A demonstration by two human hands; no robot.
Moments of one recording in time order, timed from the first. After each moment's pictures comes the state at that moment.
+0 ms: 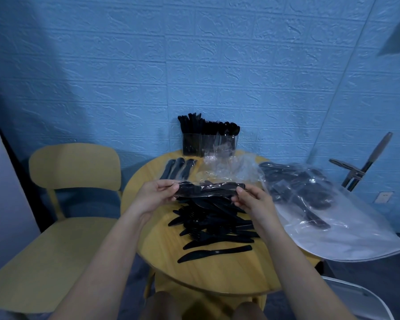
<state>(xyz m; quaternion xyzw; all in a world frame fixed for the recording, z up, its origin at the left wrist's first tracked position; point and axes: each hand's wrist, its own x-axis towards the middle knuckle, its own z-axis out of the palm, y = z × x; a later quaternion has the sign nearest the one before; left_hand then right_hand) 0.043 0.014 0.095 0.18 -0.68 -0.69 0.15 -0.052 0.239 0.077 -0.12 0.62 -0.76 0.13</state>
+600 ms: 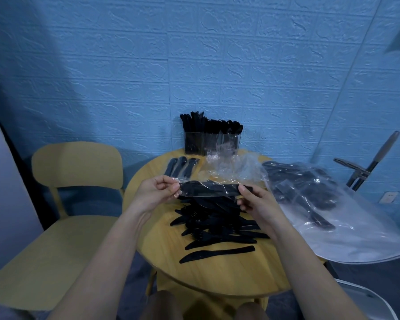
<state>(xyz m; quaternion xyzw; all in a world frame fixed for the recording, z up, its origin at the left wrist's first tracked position) 0.044 0.009 0.094 0.17 -0.67 -0.70 0.18 -0.061 0.243 0.081 -0.13 0.62 -0.75 0.20</state>
